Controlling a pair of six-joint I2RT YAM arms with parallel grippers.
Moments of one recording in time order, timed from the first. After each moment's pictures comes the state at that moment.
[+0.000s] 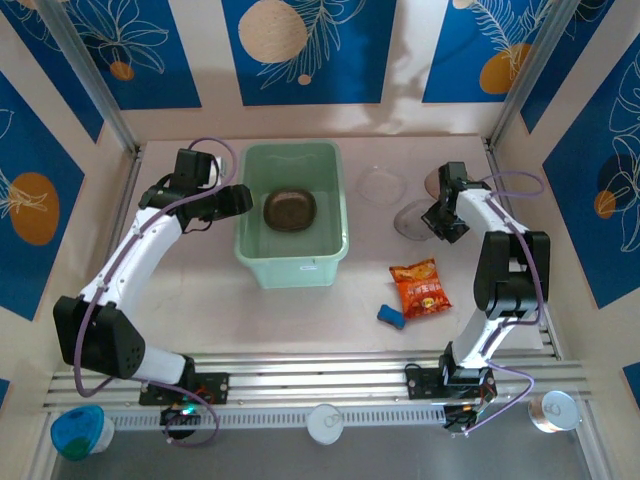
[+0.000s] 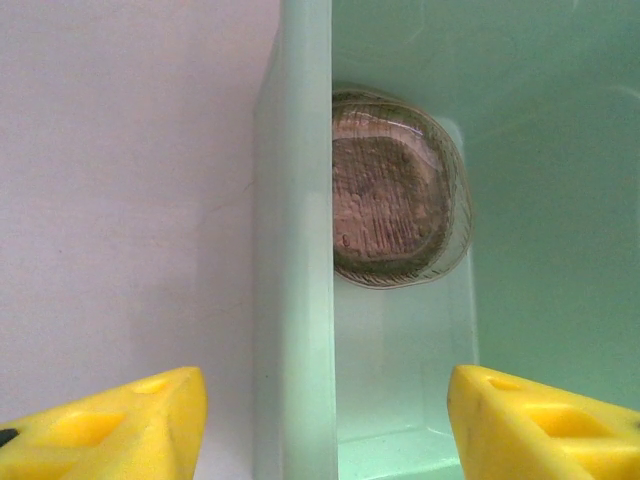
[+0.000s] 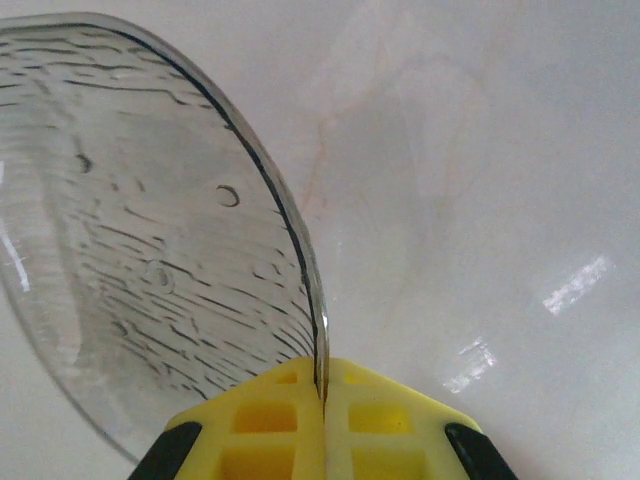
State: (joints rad) left arm -0.25 1.42 1.31 -0.76 0.16 -0.44; right arm -0.02 1.74 1.25 -0.81 0.09 0.87
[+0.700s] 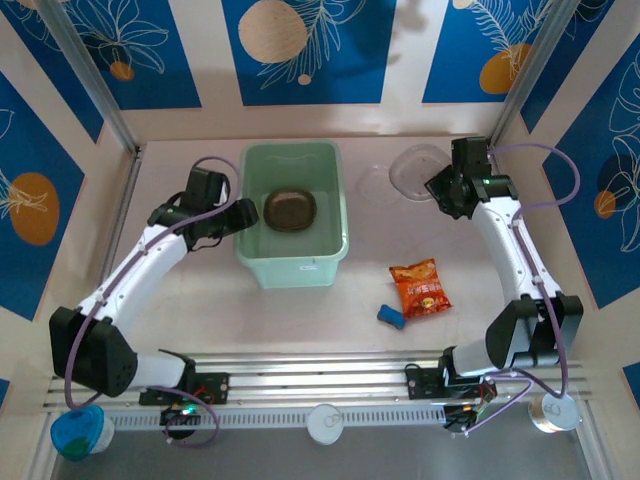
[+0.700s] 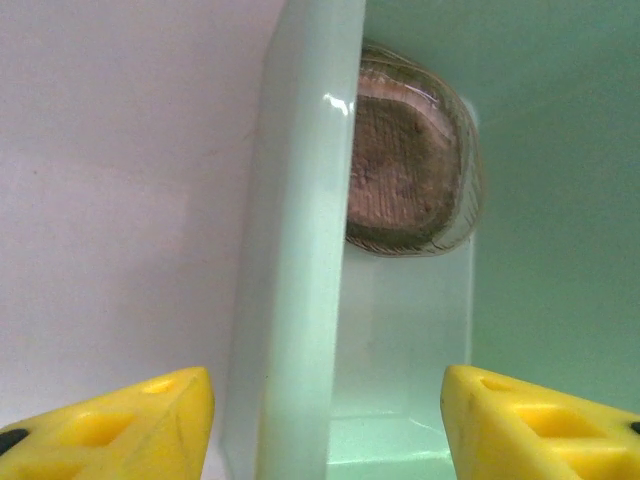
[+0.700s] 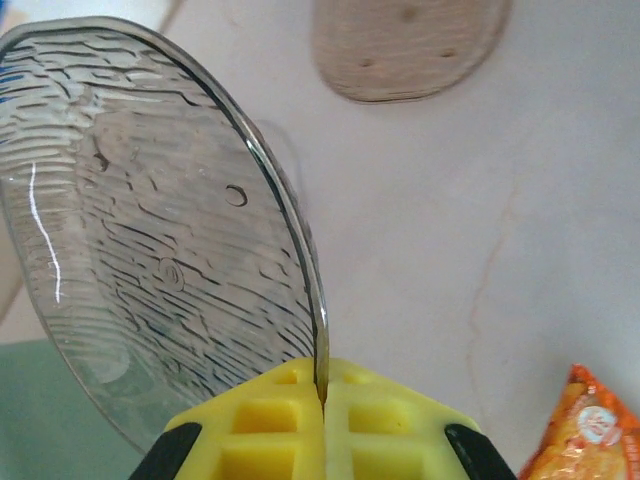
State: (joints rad) left arm -0.35 1.33 1.16 -0.69 0.07 -0.62; right arm 0.07 1.41 1.37 -0.84 0.04 0.93
